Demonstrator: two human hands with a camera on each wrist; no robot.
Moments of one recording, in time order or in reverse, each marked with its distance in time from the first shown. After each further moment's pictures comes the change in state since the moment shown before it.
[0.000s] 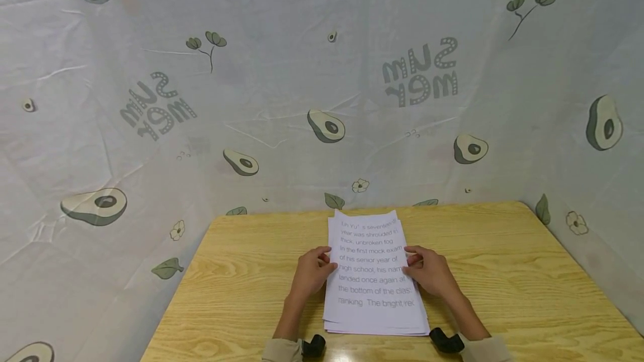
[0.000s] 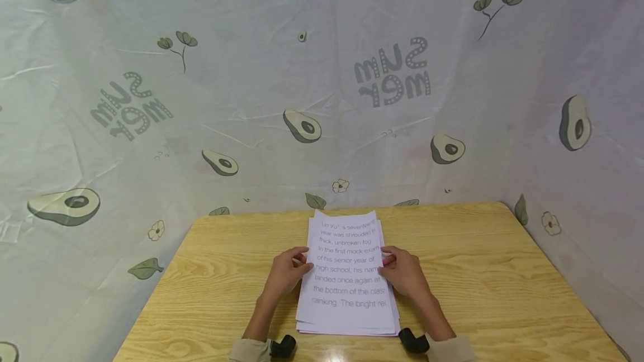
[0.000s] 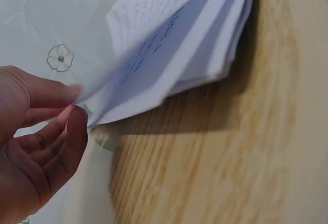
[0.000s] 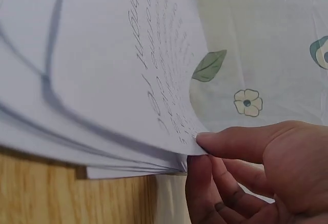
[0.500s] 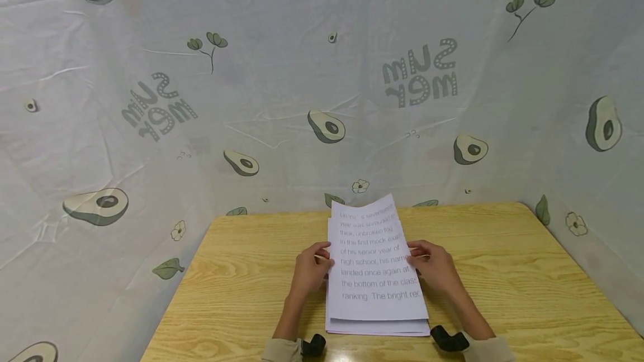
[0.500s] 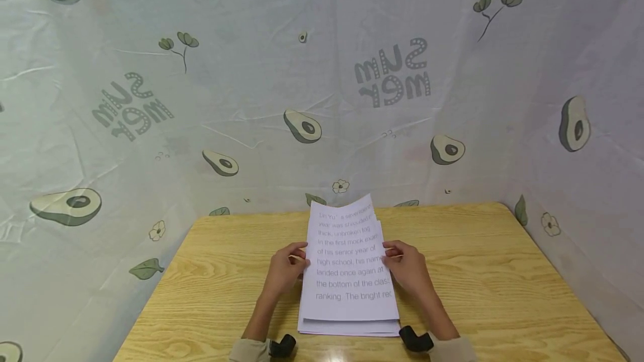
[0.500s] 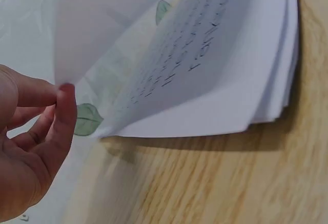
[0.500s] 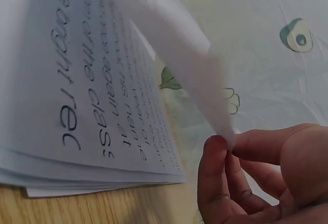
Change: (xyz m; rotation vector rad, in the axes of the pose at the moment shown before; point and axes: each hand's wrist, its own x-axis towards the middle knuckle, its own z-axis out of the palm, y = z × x) left_hand 0.001 0.002 -0.003 -0.227 0.040 -0.008; right_hand 0.003 -0.001 -0.008 0.155 0.058 0.044
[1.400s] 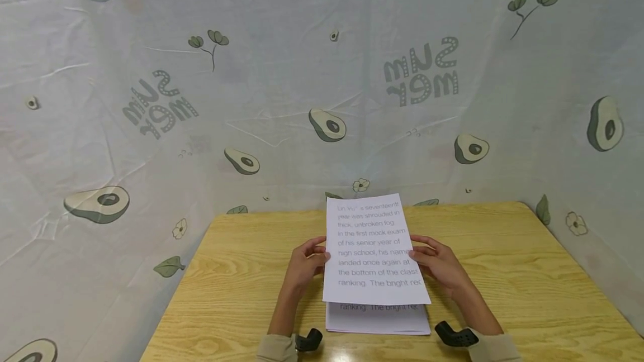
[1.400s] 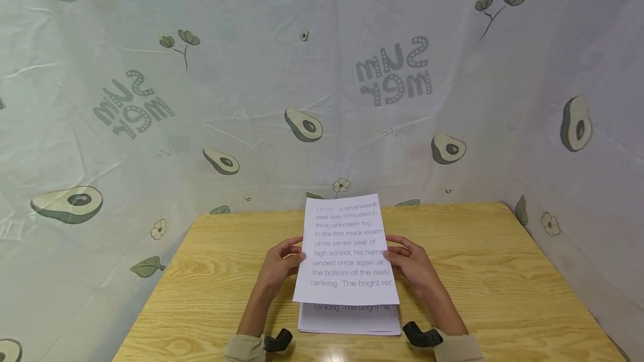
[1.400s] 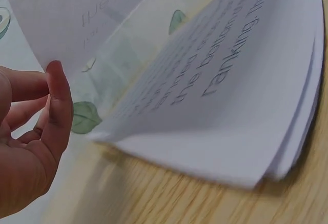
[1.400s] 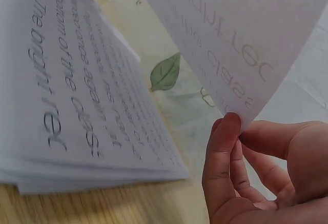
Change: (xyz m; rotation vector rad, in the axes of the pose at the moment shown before) left_hand 0.006 -0.003 -0.014 -0.424 -0.066 -0.166; right_hand 0.004 0.008 -0.015 0.443 -0.162 0.140
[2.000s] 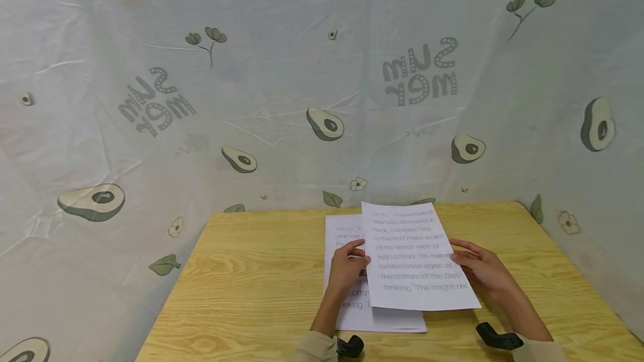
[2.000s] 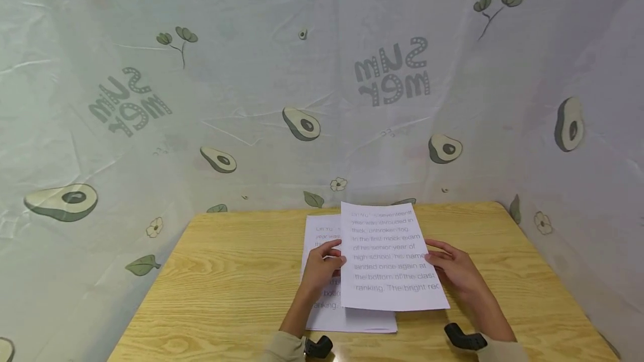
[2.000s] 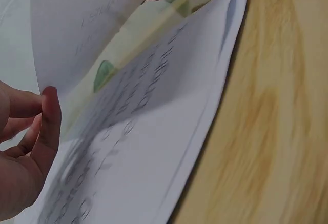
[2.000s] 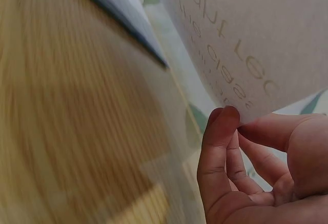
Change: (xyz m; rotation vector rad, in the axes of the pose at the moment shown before) left_hand 0.007 -0.018 0.109 0.121 0.065 0.018; right_hand -0.012 0.024 -0.097 0.001 -0.012 0.052
